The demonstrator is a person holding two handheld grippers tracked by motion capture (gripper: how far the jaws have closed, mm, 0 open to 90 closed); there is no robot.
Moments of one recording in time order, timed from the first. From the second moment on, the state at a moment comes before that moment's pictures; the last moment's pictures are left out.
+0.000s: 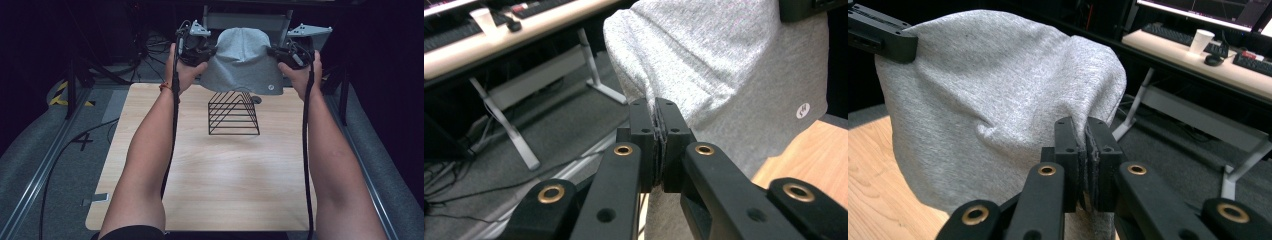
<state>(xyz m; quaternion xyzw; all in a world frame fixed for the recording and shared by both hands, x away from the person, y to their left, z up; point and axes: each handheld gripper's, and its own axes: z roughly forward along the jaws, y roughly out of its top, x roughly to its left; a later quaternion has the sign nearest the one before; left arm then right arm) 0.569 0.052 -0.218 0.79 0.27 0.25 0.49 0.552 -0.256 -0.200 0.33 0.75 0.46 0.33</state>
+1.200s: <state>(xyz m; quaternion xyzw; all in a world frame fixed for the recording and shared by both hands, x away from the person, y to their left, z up) 0.528 0.072 -0.248 0.79 0.24 0.20 0.53 0.514 -0.265 -0.223 0.30 0.77 0.47 0.31</state>
